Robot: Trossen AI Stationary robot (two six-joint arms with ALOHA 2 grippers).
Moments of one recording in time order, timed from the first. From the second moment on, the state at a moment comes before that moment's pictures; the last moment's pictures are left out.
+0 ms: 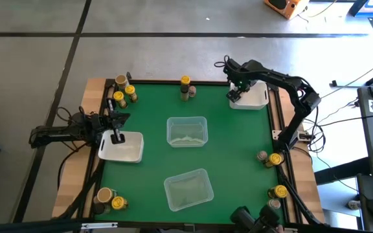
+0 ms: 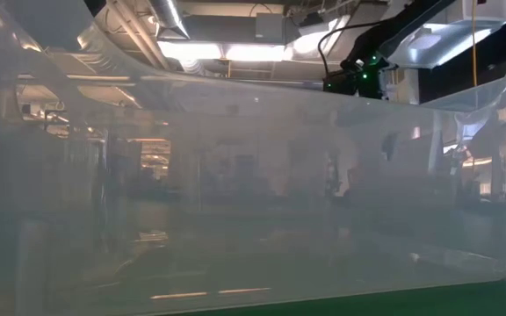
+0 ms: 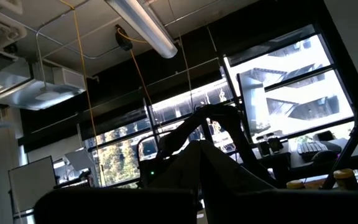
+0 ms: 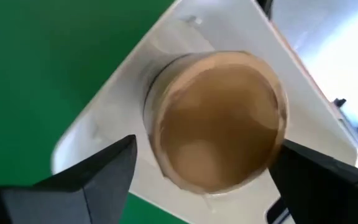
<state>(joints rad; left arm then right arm) 0.09 0.01 0.01 0.51 -0.09 0.37 -0.78 1.75 1.36 -1.10 0.27 0.03</state>
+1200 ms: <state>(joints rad) 0.09 0.01 0.01 0.51 -0.09 0.37 -0.49 1.30 1.49 -1.51 0.15 0.25</state>
